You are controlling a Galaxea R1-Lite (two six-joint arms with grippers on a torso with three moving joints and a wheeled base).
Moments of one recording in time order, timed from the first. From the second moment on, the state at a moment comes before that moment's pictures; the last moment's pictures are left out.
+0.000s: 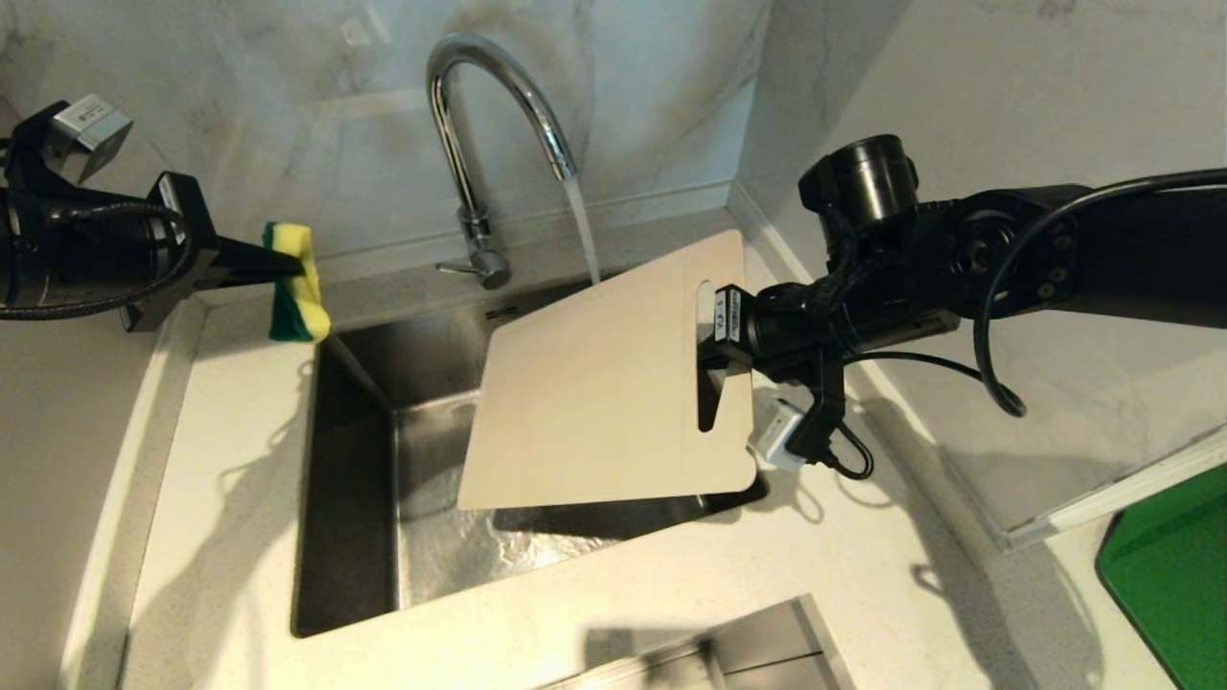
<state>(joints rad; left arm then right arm) -0.18 1.51 -1.44 0.28 -0.27 -0.55 0.35 1.91 -1.71 0.38 0.40 -2.69</state>
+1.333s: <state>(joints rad) -0.21 1.51 -1.44 0.28 -0.27 -0.55 0.29 2.00 -1.84 0.38 0.42 -2.70</state>
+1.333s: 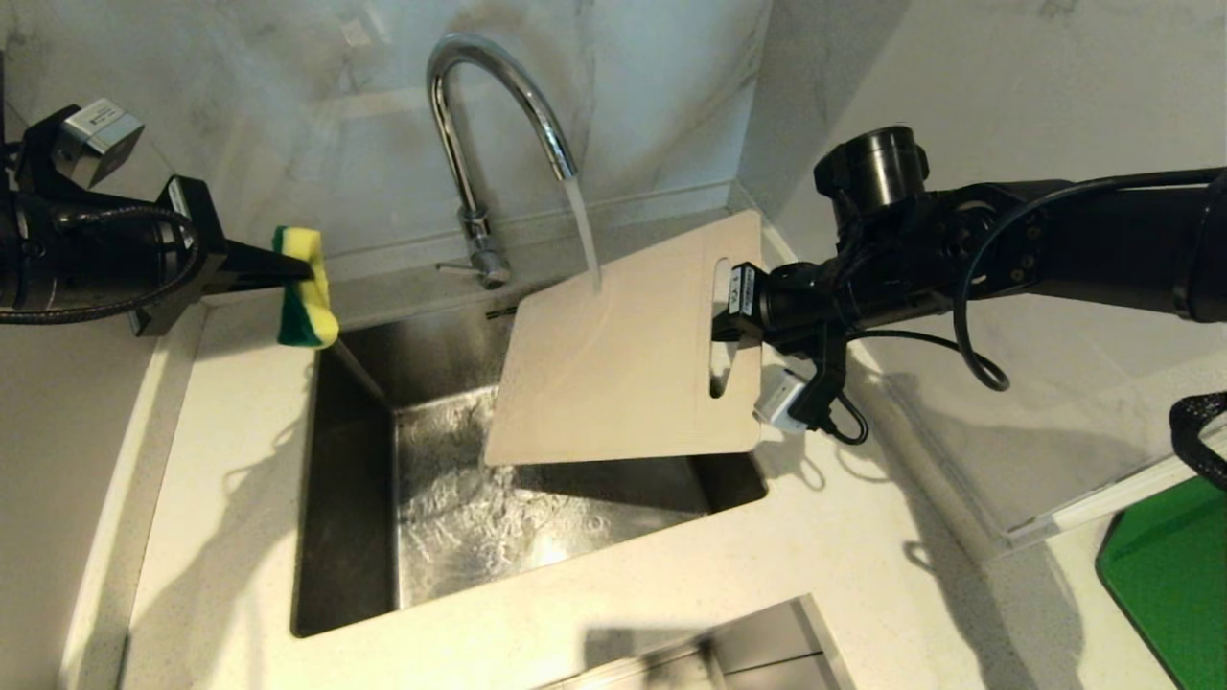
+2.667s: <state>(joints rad) -0.46 1.63 -1.36 0.19 -0.17 -0.65 0.50 1.79 -1.48 0.17 0.41 -2.55</state>
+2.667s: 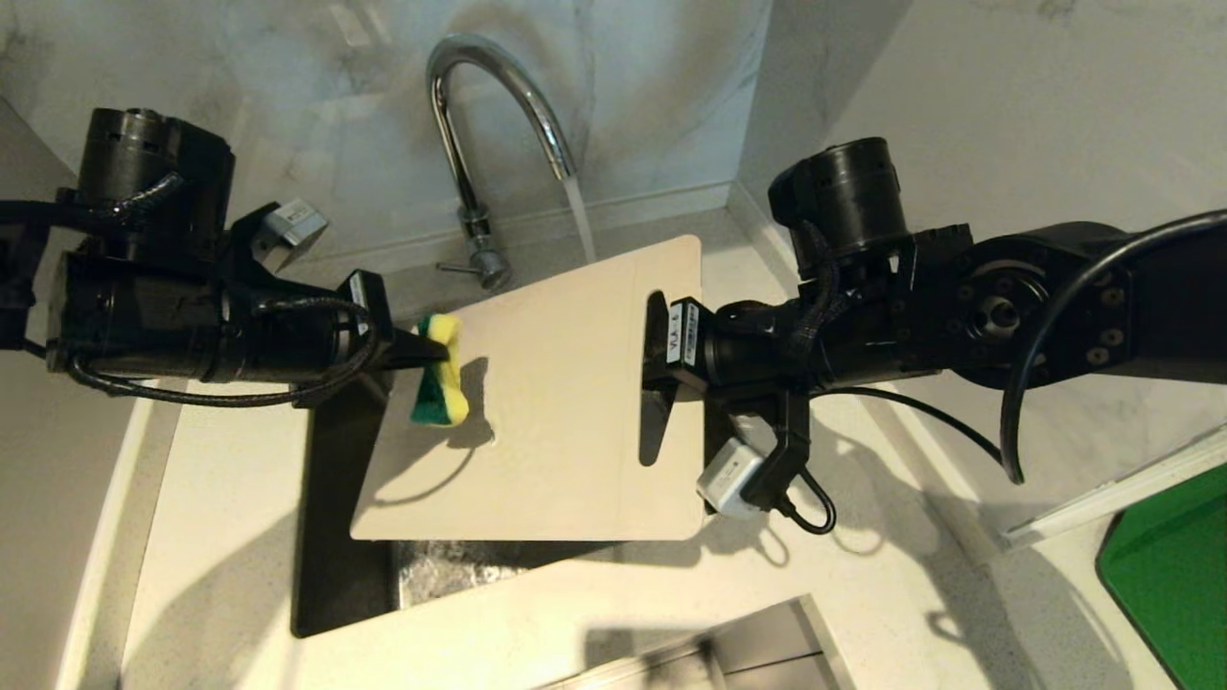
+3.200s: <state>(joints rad) -0.48 1.67 -1.35 0.12 -0.17 -0.59 0.51 1.76 -1.48 0.17 0.39 -2.55</state>
